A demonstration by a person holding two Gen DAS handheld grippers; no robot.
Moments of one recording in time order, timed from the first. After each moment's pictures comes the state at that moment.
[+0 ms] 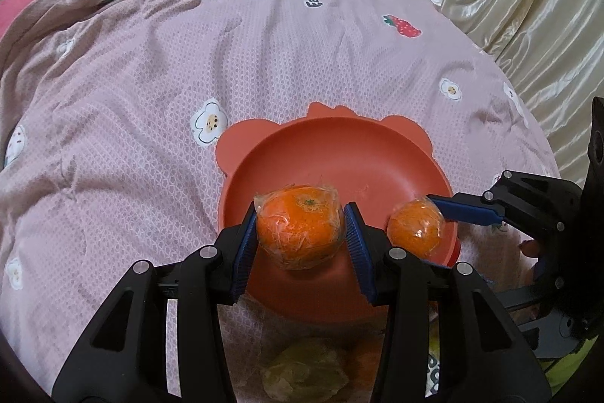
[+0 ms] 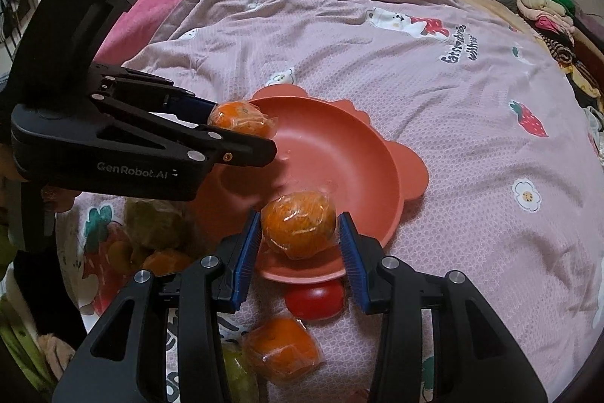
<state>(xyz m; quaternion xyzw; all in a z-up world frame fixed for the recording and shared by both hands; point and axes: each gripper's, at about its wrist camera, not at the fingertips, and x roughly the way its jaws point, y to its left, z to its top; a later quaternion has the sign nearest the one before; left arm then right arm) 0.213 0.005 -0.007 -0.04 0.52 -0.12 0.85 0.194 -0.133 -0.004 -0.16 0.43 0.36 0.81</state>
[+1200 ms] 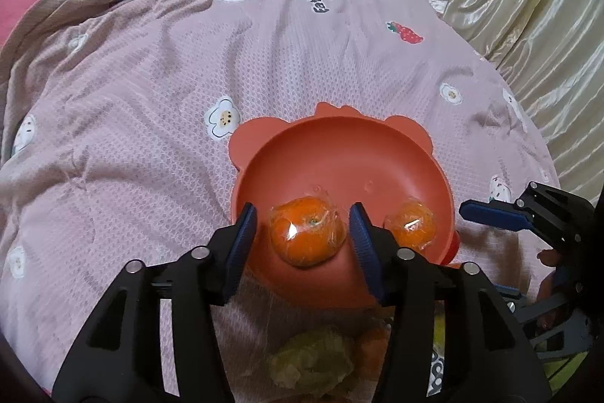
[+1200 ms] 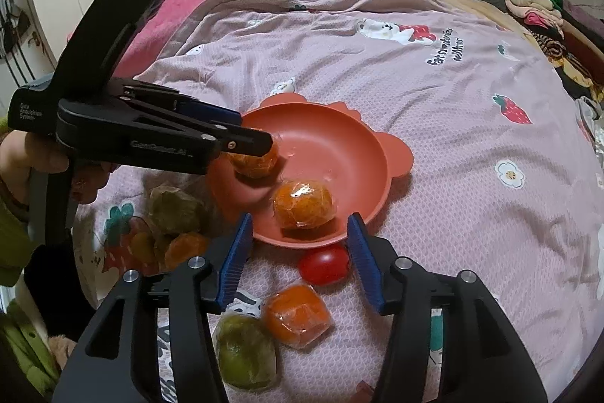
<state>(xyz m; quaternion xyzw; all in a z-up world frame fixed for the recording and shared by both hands) 0.203 0.013 -0.001 -0.05 0.50 -0.11 0.86 0.171 -0.155 0.011 -0.13 0.42 0.36 0.83</state>
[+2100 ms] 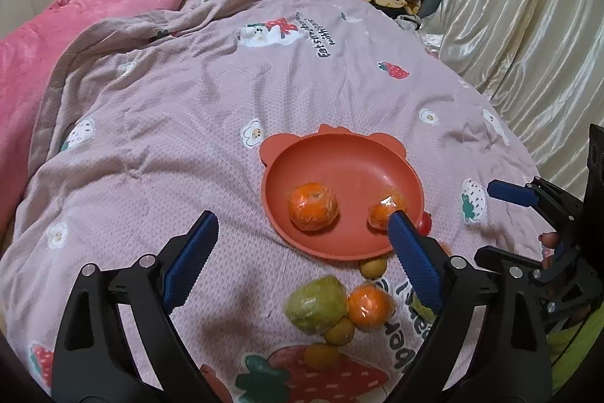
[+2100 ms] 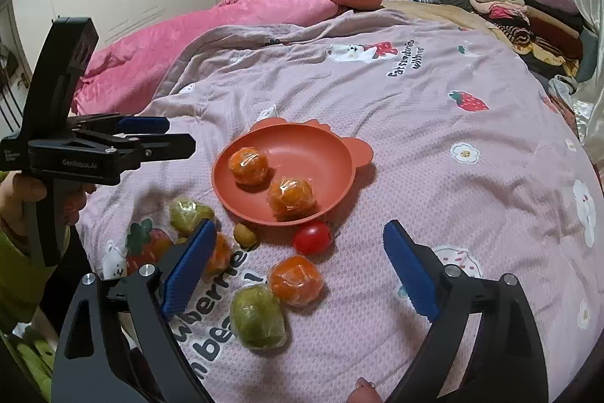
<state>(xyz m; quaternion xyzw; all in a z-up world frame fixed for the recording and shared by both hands) 0.141 0.028 0.040 -0.05 0.43 -0.09 0.90 0.135 -0.194 0.039 -0.07 0.39 0.32 0.86</state>
